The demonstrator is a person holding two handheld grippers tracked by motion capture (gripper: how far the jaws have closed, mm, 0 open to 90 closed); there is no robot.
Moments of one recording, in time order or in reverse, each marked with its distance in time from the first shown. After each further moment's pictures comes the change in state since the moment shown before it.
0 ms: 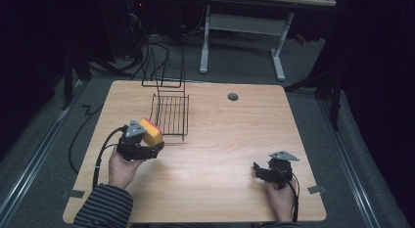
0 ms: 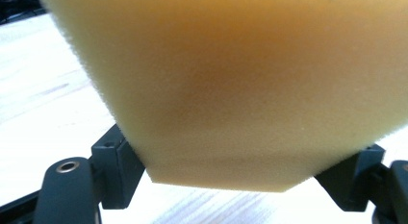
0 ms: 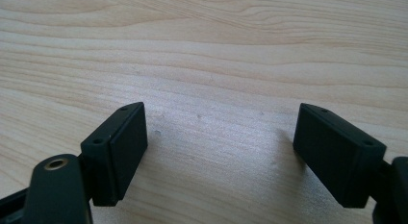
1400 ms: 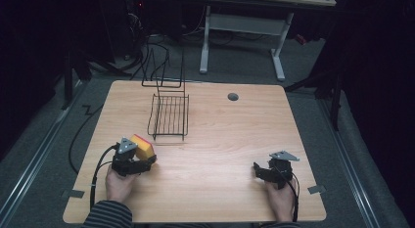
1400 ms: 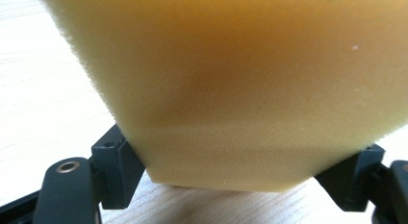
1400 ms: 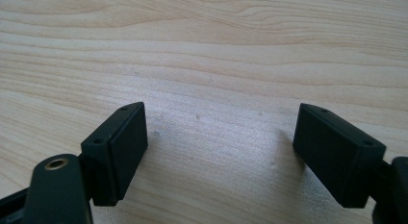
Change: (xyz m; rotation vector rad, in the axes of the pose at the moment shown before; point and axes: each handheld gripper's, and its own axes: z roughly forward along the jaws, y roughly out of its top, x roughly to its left) left arm 0.011 -0.069 0.010 0.033 0.037 -0.139; right arm 0.000 0.000 0.000 -0.002 -0.005 0.000
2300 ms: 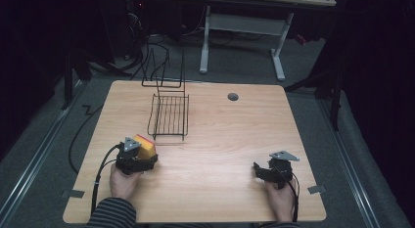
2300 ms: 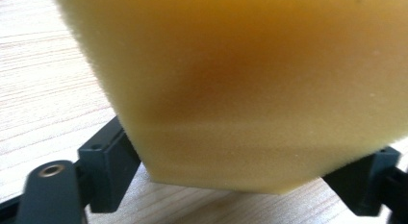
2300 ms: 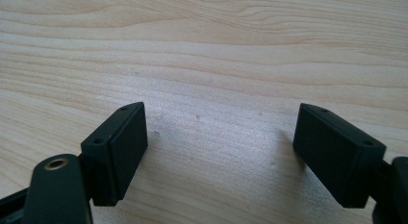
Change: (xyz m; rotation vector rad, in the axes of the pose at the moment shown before) left arm 0.002 -0.004 0.022 0.033 0.043 -0.009; right arm 0.000 0.000 0.000 0.000 0.000 0.001
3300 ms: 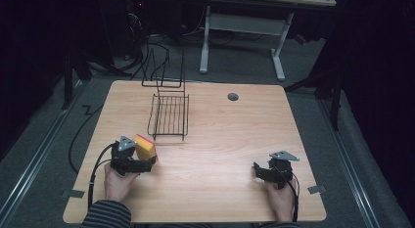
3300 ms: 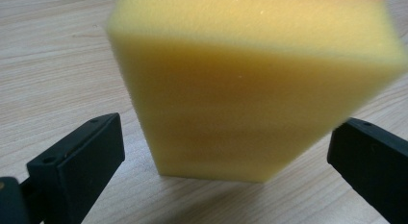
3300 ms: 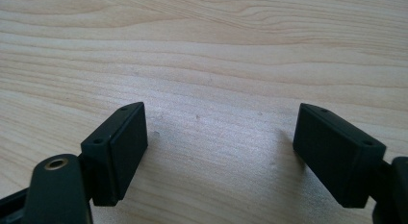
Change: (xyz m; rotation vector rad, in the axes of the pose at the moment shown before) left arm 0.001 0.008 -0.021 -0.011 -0.017 0.009; right arm 0.000 0.000 0.000 0.001 0.000 0.002
